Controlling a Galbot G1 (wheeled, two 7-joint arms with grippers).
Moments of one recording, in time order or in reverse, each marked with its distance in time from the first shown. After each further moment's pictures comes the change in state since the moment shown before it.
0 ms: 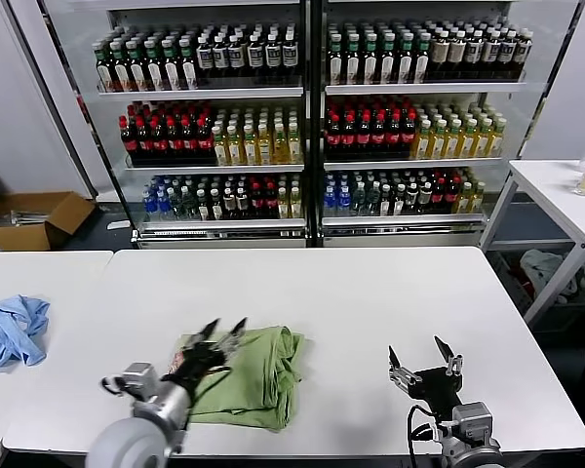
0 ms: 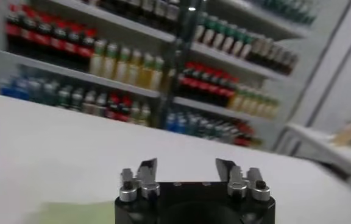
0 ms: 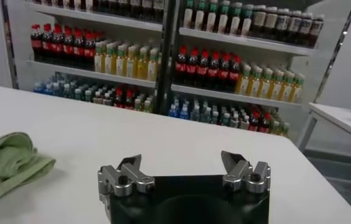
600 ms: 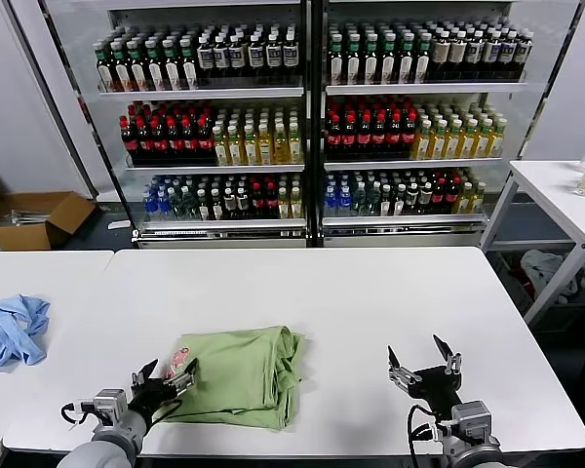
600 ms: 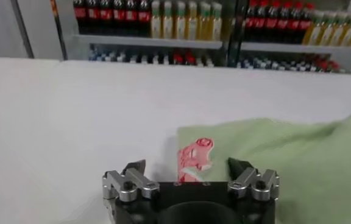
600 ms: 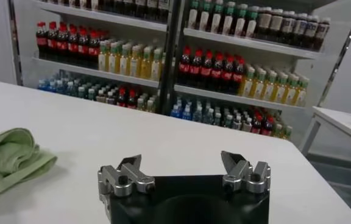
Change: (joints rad) left arm 0.085 0.018 -0.102 0.143 0.154 0.035 0.032; right arm 0.007 -0.023 -0.001 -0.008 0.002 0.002 -0.005
